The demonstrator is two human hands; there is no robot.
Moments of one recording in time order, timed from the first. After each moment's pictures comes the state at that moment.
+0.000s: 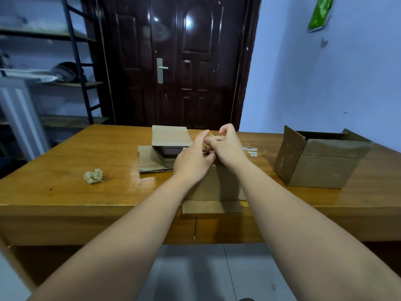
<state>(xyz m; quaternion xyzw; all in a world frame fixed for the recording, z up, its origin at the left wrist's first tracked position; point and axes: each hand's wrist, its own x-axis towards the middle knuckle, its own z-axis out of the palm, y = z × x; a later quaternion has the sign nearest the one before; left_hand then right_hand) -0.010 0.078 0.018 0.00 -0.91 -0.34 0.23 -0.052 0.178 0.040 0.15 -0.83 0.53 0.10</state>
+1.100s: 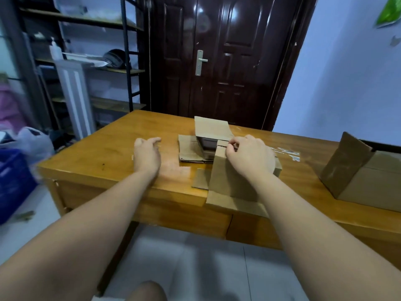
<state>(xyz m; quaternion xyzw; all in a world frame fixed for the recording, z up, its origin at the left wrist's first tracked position) 0.007 -0.110 -0.037 0.27 -0.83 -0.35 0.33 -0.026 0.123 0.023 0.18 -0.95 0.12 0.24</state>
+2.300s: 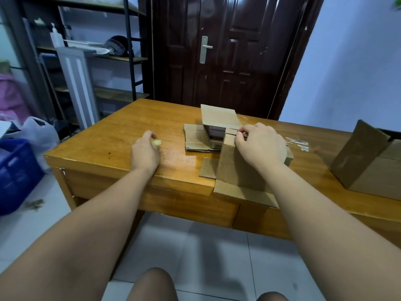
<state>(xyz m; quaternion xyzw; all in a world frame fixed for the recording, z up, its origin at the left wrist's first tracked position) 0.016 -0.129 -0.061 0.28 -0.85 -0.31 0.32 -0.024 0.122 0.023 0.16 -0.95 0.10 0.26</state>
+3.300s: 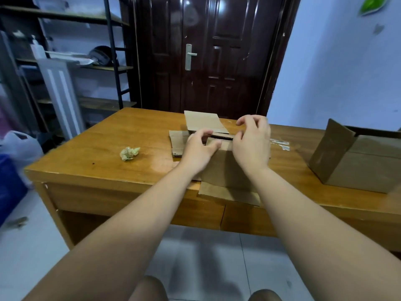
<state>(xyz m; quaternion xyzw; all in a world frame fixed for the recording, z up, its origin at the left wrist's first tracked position) 0.005 0.018 0.001 0.06 -0.81 -0.54 0.22 -0.018 0.138 0.025 0.11 -0.88 0.32 0.33</state>
